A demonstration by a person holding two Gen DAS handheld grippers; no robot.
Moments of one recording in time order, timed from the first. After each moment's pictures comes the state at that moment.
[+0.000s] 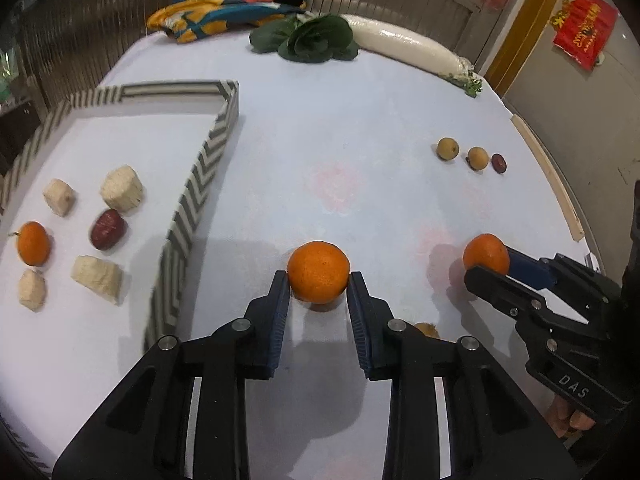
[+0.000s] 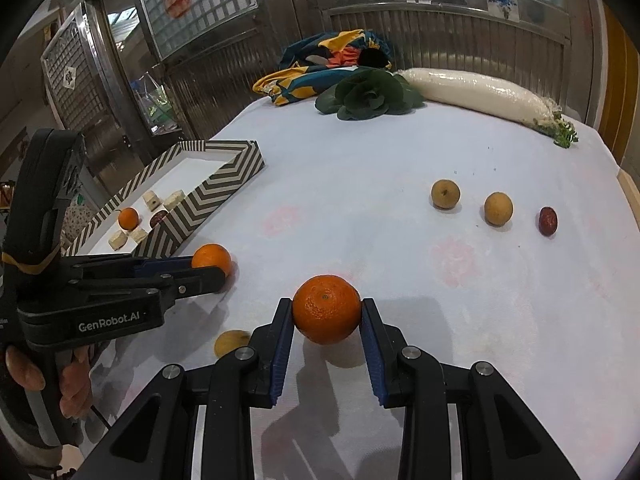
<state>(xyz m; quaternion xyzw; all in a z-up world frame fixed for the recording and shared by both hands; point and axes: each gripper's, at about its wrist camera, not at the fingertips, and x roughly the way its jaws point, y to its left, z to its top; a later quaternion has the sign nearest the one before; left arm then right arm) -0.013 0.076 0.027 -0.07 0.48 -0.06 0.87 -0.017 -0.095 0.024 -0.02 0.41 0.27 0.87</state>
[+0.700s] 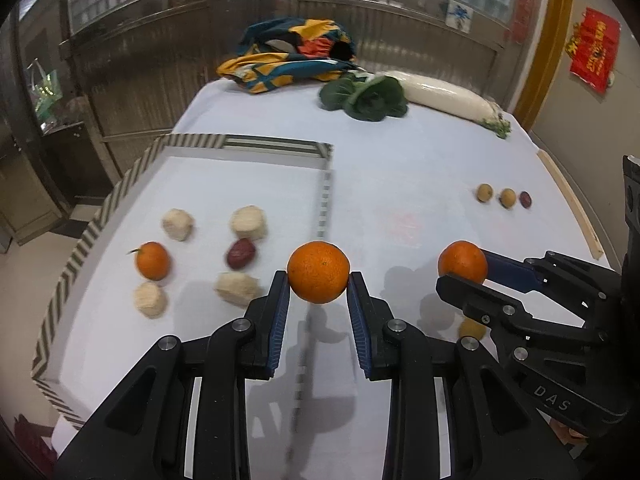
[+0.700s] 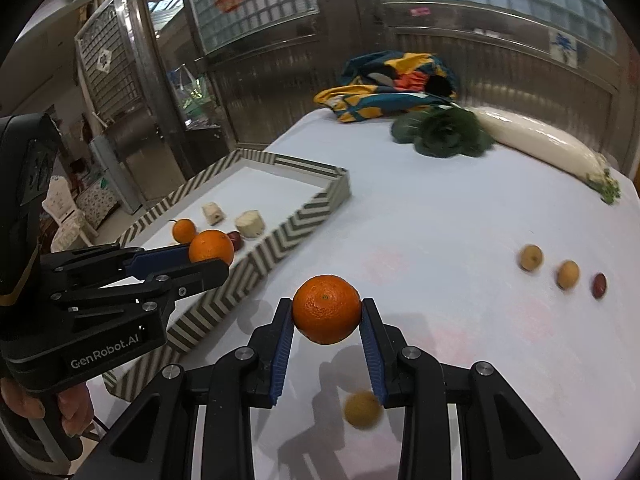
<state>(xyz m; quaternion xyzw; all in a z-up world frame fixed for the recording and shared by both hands) -0.052 0.134 0.068 -0.04 0.42 0.01 0.91 -0.031 -0.009 0.054 -0.05 0.38 0.32 0.86</state>
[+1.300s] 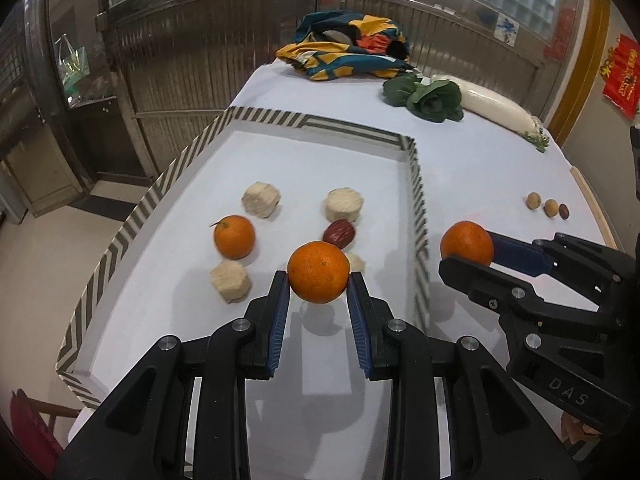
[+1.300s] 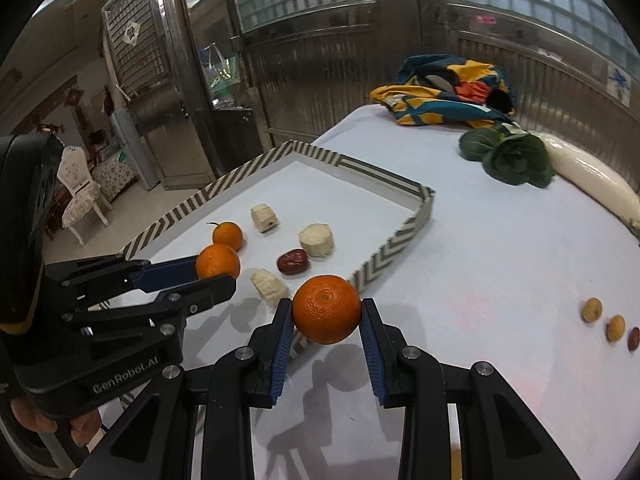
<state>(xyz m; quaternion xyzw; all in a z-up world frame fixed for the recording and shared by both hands) -0.065 0.198 0.051 -0.07 0.43 0.06 0.90 -0.026 0.072 0.056 -0.09 0.38 0.36 0.84</state>
